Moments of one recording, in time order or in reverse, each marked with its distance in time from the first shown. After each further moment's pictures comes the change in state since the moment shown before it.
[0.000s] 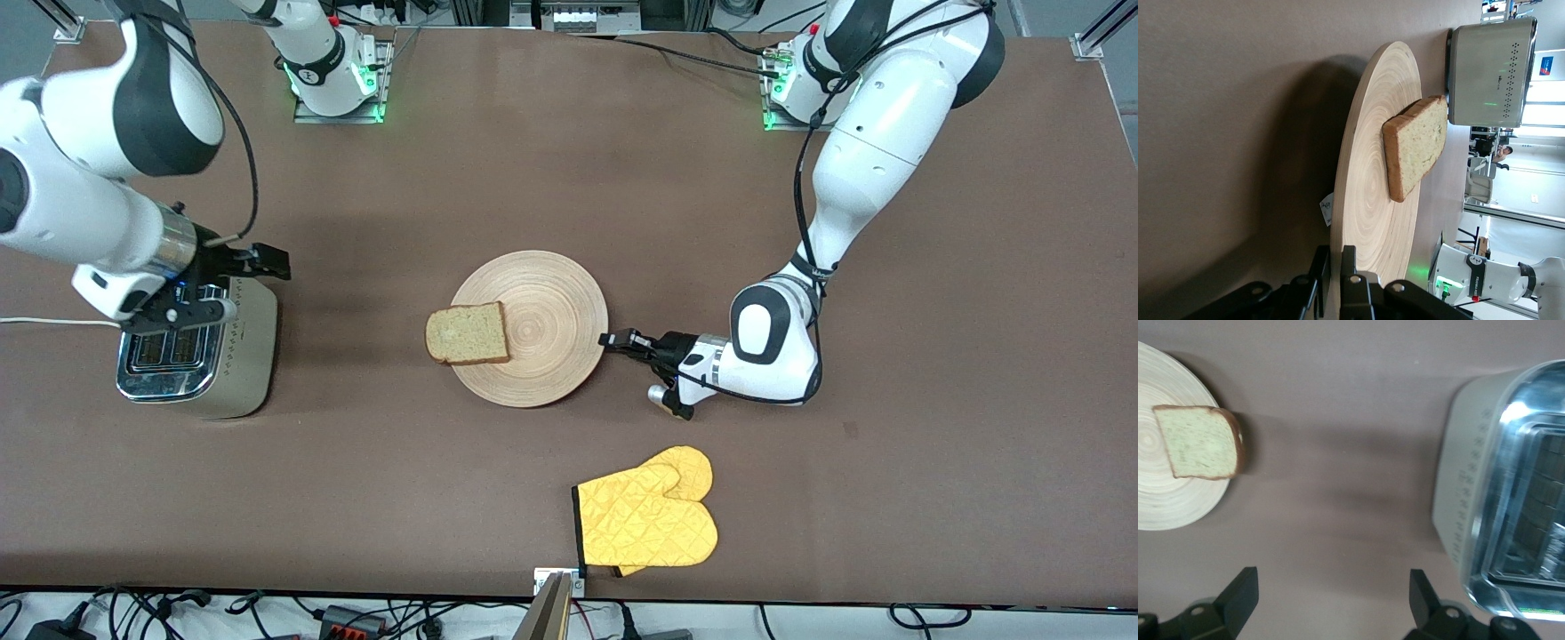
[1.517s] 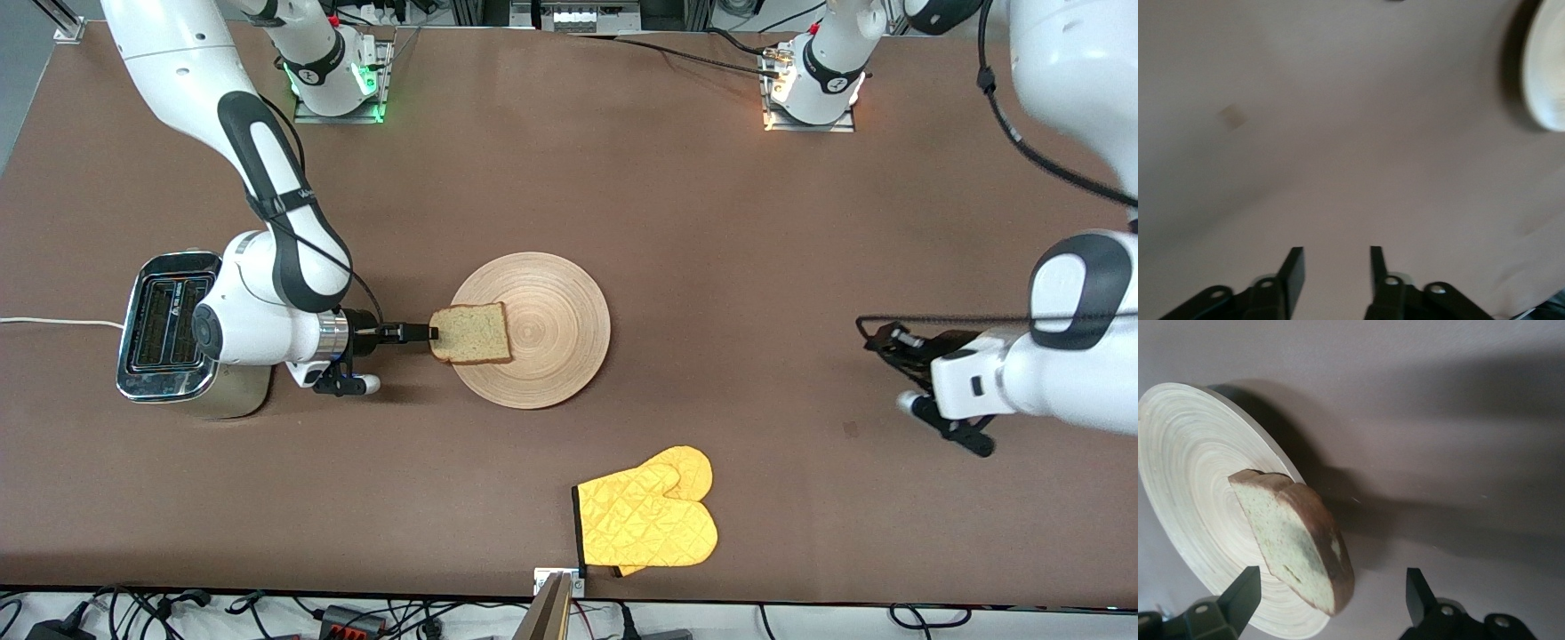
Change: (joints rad) left arm 0.236 -0.254 0.130 0.445 0.955 -0.710 -0.154; right arm 0.098 0.404 -0.002 0.002 0.632 0.300 -0.123
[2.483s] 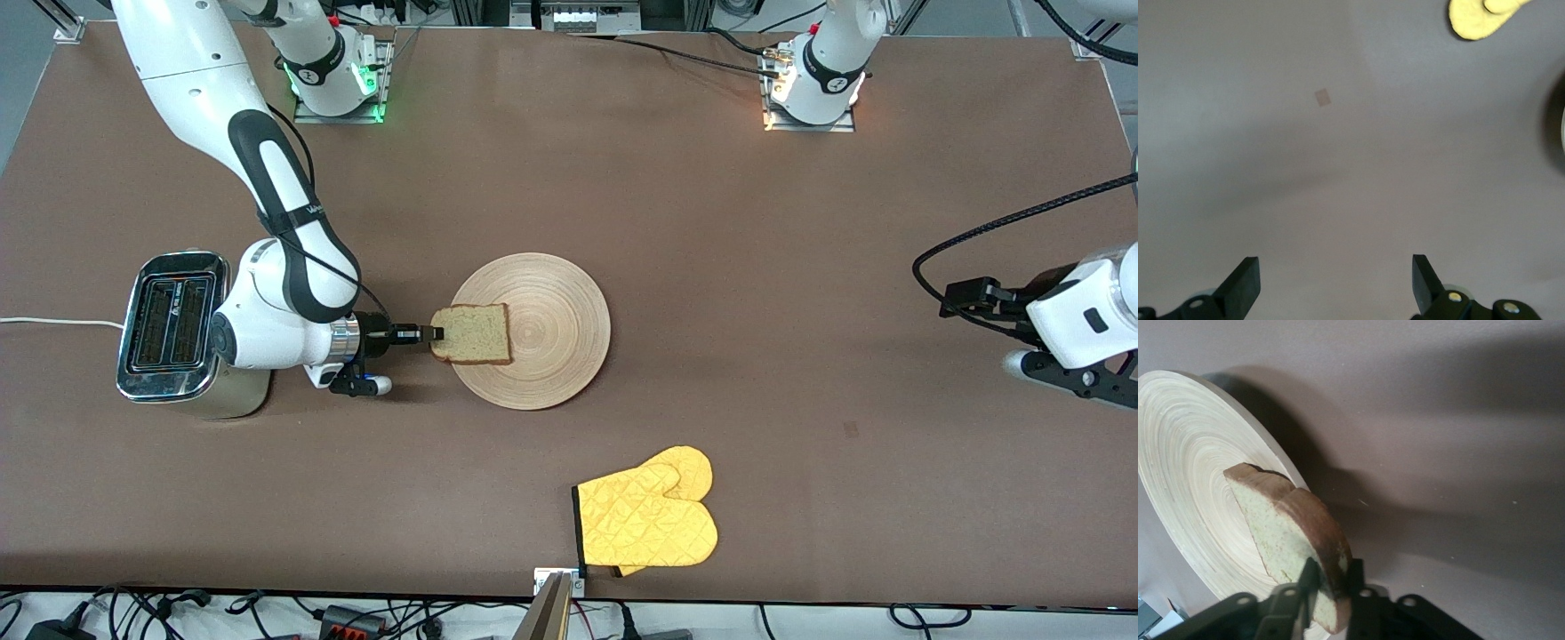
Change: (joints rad) left arm -0.011 -0.168 0.010 -0.004 0.094 -0.030 -0.280; right arm 0.013 0.028 0.001 0.010 0.031 -0.002 -0.014
